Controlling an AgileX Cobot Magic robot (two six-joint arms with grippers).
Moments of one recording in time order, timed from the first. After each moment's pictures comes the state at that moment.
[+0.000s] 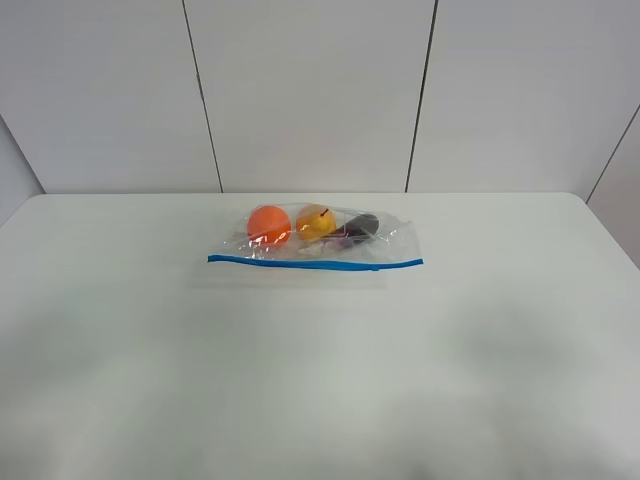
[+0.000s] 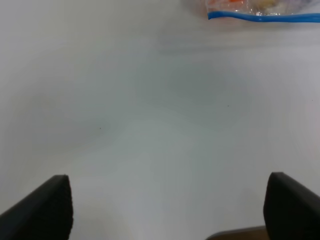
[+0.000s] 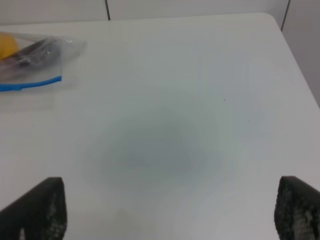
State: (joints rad) left arm 0.00 -0.01 -0.57 -0.11 1.17 0.10; right arm -0.15 -0.01 -0.49 0.06 1.02 -0.05
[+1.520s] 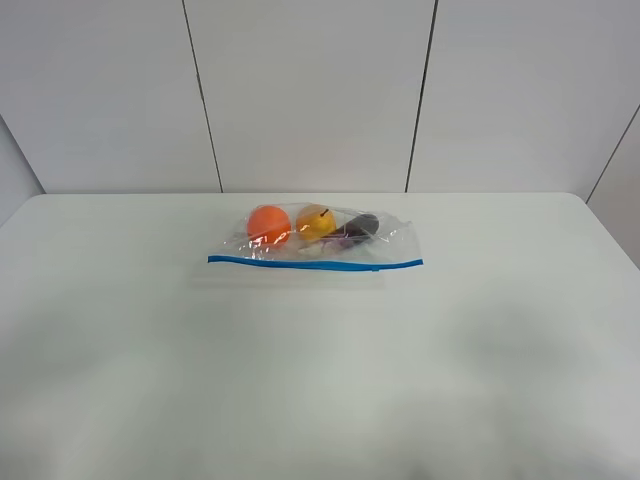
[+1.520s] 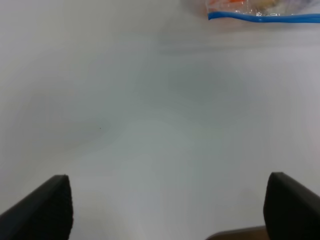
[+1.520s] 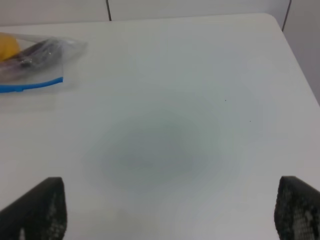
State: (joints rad) left arm 0.00 -0.01 -0.57 -0.11 1.17 0.10; right arm -0.15 -0.01 -0.49 0.07 1.02 -0.05
